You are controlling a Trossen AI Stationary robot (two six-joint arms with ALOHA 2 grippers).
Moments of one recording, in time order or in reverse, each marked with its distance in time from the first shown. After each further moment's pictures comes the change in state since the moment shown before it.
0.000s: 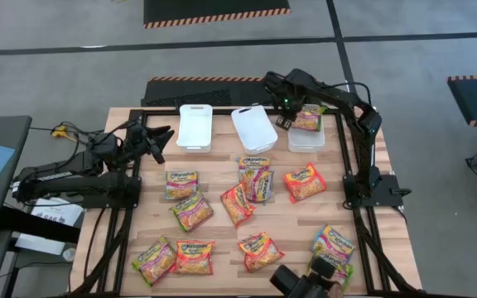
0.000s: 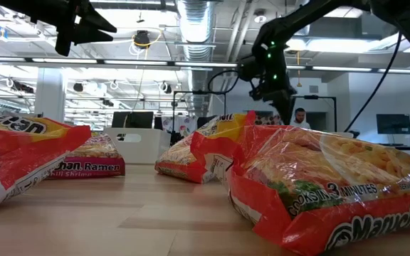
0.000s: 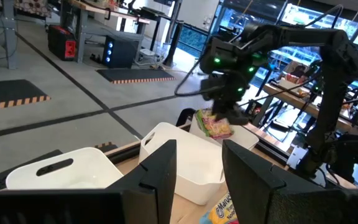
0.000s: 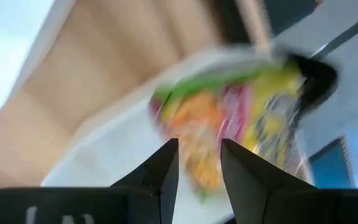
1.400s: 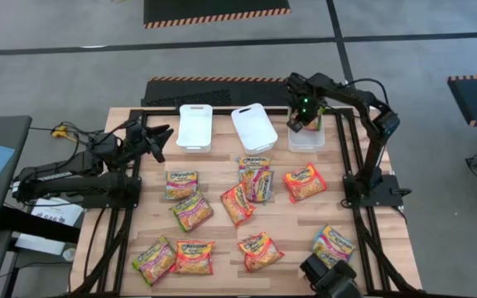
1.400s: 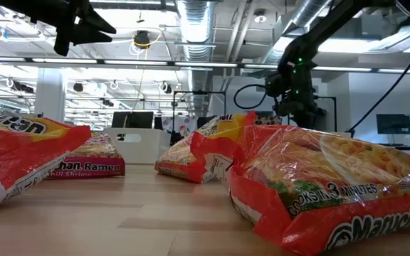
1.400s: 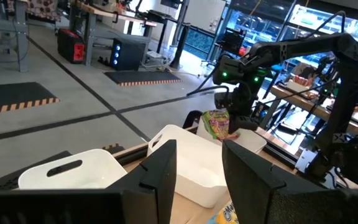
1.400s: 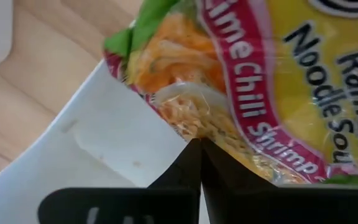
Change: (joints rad) left arm 0.000 0.000 0.000 0.000 -0.032 0.011; right arm -0.189 -0.137 -0.358 0.259 -0.248 0.085
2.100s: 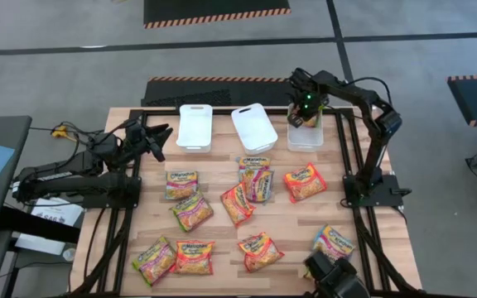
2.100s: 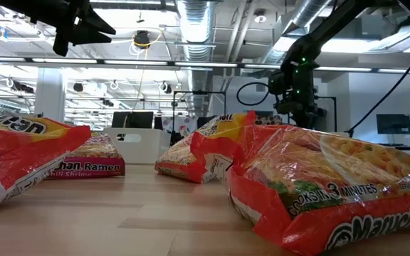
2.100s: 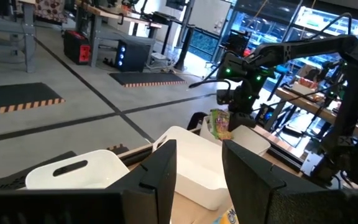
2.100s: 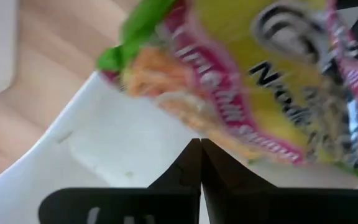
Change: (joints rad) left arm 0.000 0.000 0.000 0.000 -0.022 0.000; right arm -0.031 -0.015 0.000 0.056 -0.034 0.002
